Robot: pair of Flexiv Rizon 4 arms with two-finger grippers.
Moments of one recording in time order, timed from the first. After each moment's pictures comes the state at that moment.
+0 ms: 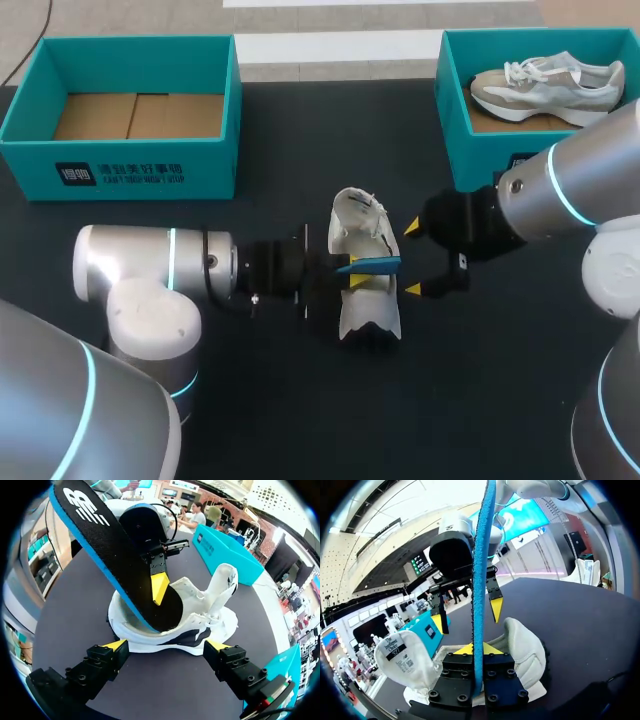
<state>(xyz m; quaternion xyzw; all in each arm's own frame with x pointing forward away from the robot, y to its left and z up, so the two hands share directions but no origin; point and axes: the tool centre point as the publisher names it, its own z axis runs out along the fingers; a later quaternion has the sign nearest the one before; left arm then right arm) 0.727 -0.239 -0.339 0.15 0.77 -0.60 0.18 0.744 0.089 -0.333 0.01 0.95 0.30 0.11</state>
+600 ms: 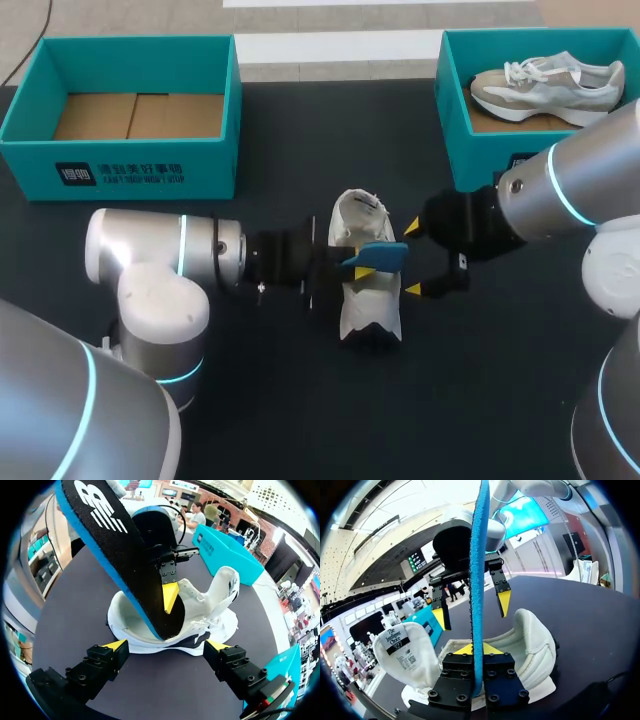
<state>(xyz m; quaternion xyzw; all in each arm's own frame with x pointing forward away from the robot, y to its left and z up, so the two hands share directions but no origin) 0.740 -0.249 -0.344 0.15 0.78 -0.59 0.16 0.744 0.089 -0.333 0.01 0.95 0.30 0.11</state>
